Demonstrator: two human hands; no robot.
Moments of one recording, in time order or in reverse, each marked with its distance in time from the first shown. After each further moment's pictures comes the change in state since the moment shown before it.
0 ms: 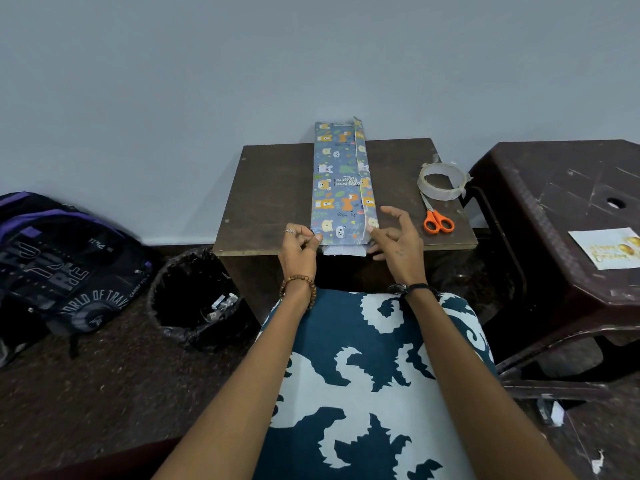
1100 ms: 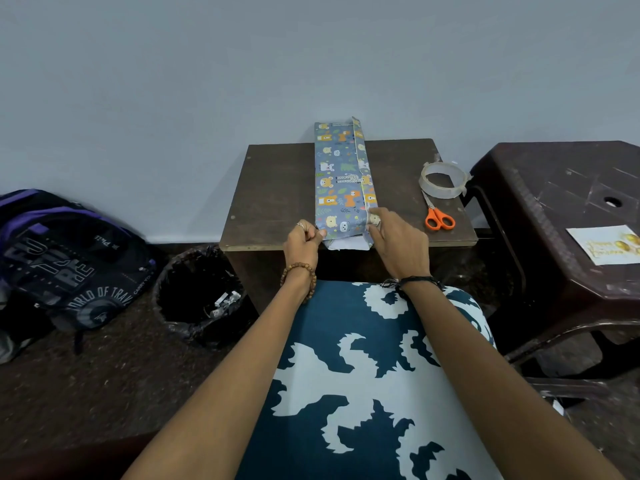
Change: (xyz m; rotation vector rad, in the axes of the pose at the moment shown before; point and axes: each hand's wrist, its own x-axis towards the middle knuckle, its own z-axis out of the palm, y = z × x) left_hand 0.004 0.009 -0.006 0.169 -0.100 -0.066; right_hand 0.001 -0.009 -0.002 -1.063 0.007 -0.422
